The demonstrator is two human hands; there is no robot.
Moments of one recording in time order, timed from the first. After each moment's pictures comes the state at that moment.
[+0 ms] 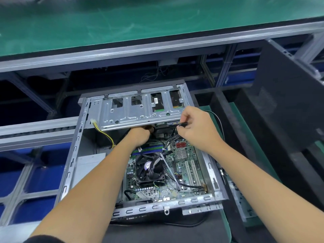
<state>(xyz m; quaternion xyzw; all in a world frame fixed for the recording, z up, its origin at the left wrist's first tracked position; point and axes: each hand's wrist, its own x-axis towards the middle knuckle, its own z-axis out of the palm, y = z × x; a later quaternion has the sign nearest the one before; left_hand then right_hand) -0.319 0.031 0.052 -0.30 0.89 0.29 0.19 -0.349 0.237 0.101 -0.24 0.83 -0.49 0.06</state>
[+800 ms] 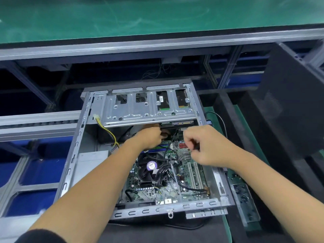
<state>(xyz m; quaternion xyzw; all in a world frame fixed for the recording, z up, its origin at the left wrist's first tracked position) -0.326 0.046 0.046 -0.10 0.95 0.16 0.25 -0.336 0.259 0.120 -0.45 0.83 -0.29 0.16</state>
